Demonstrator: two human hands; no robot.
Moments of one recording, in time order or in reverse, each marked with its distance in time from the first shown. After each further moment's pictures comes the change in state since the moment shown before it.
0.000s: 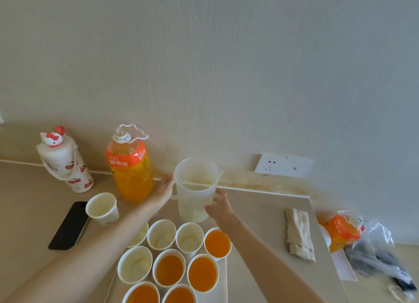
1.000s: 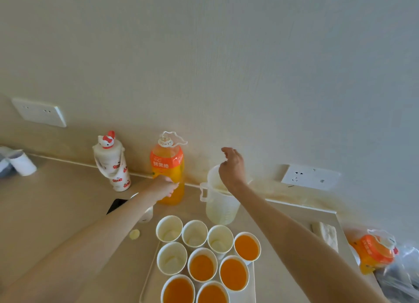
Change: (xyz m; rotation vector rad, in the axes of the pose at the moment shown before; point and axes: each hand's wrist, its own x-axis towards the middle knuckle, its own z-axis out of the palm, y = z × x) left_hand -0.015 -0.010 -0.106 0.261 -0.046 -0.108; right_hand -0.041 -0.136 0.065 -0.640 0.212 -0.572
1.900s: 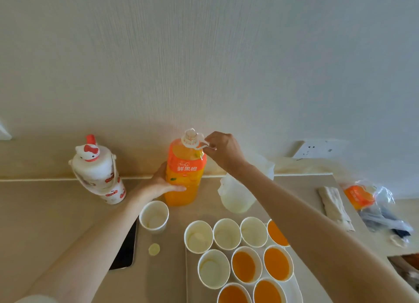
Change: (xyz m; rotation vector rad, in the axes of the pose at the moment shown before) left_hand 0.112 -0.059 -0.048 -0.110 -0.357 0.178; right_hand 0.054 -0.046 0.084 -0.255 -0.020 -0.152
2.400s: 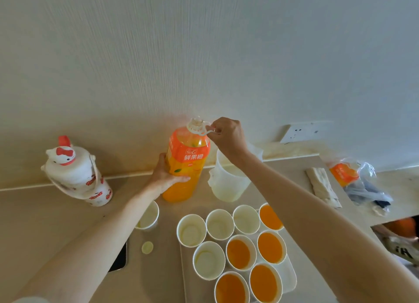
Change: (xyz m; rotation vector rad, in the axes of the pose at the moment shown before) left_hand 0.023 0.008 0.042 -0.127 0.139 0.122; right_hand -0.003 0.033 -0.011 0.082 0.261 0.139
